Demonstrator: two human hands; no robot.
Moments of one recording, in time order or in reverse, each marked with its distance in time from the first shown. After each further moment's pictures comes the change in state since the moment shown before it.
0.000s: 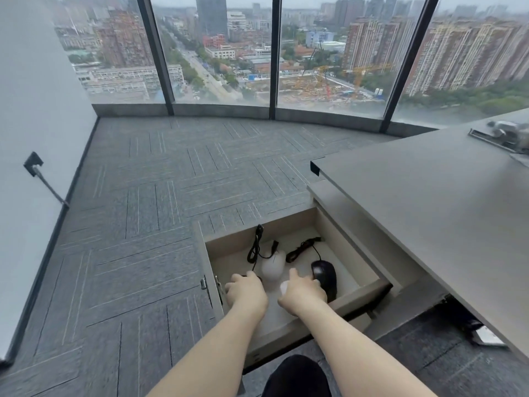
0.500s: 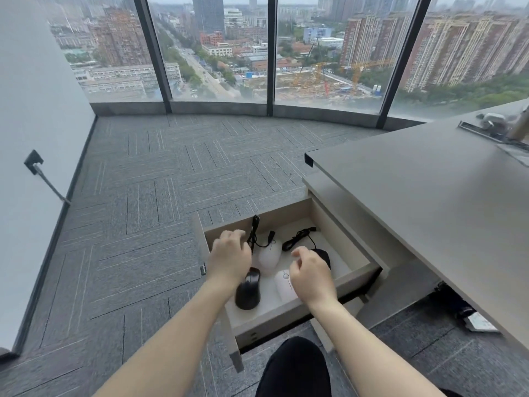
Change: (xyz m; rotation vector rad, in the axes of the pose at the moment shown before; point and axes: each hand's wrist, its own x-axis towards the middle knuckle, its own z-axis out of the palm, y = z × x) left_hand -0.027 -0.030 -0.051 -0.433 0.460 0.319; right_hand -0.050 0.027 -0.017 0.489 0.470 -0.259
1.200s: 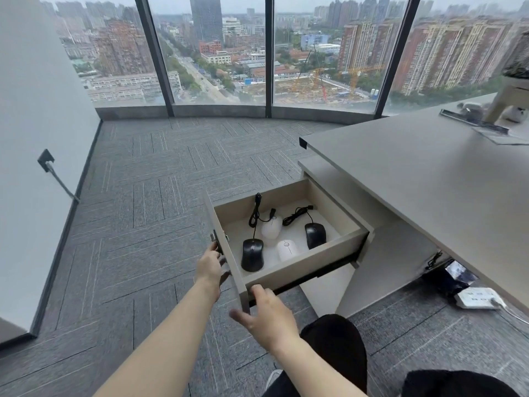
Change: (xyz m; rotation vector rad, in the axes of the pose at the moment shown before) left_hand -0.073 -0.069 0.013 -1.118 -0.100 -0.605; right_hand -0.145 -0.014 0.072 -0.010 -0.338 -0.063
